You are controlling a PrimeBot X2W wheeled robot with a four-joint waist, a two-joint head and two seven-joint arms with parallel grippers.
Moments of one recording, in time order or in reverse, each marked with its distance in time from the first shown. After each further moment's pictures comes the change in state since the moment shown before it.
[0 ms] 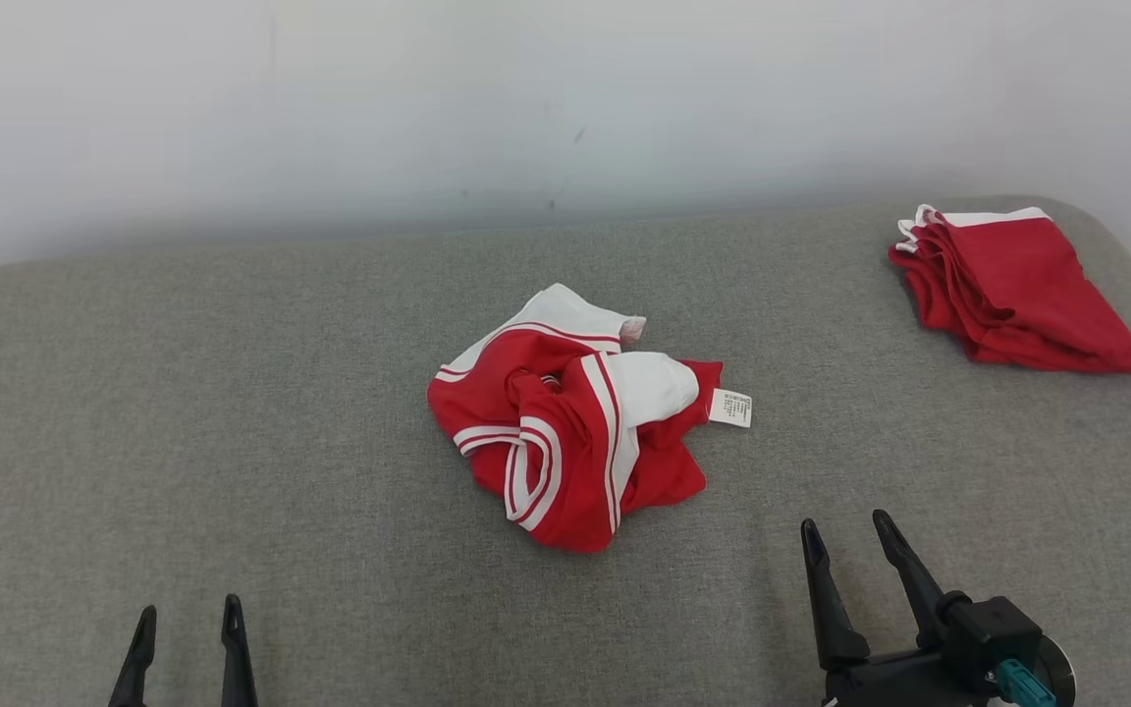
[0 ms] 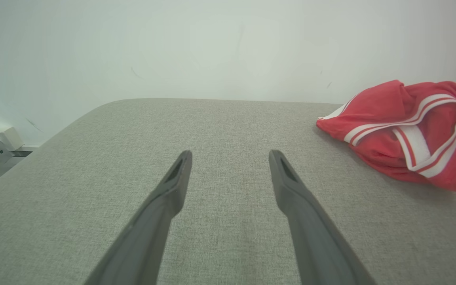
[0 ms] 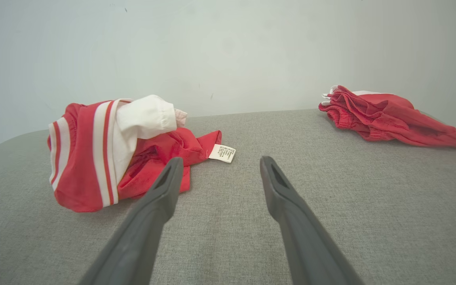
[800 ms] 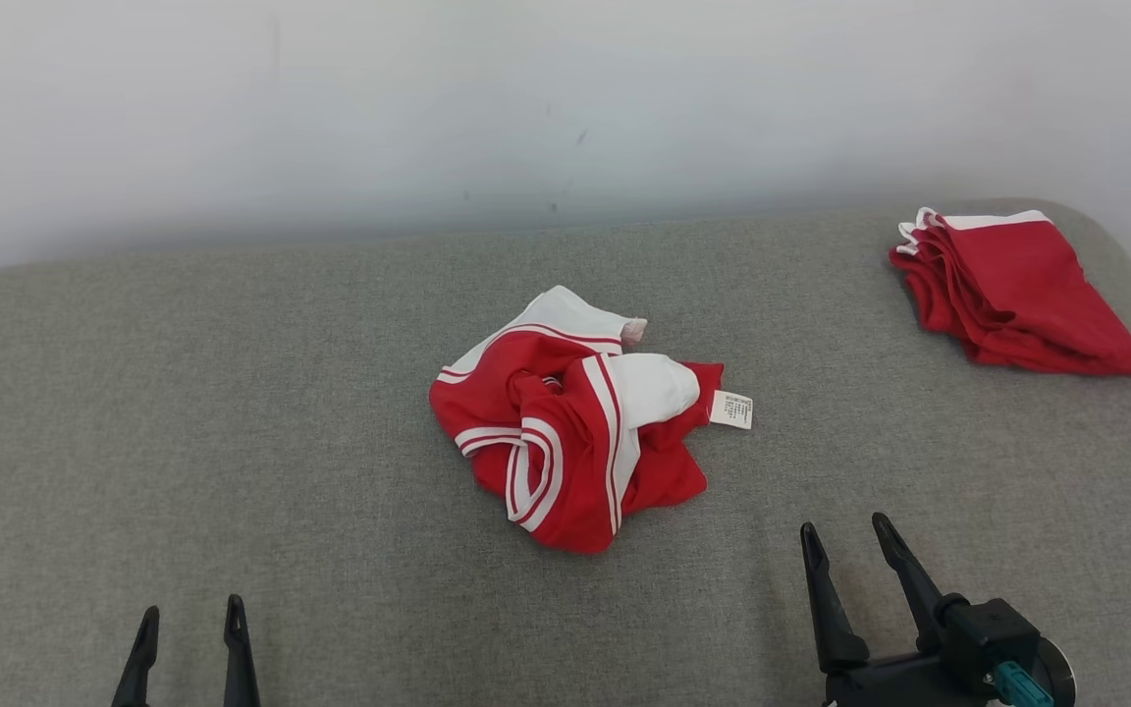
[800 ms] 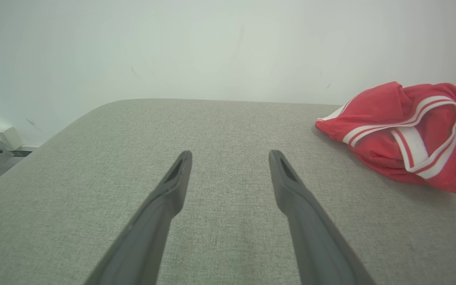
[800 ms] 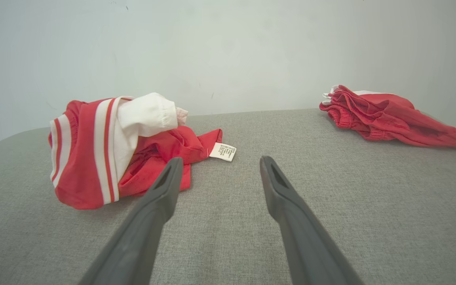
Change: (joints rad) left arm 0.000 -0.002 -0.003 0.002 -0.002 0.002 0.000; right arm 0.002 0.000 0.001 0.006 -0.007 0.000 0.000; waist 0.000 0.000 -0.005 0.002
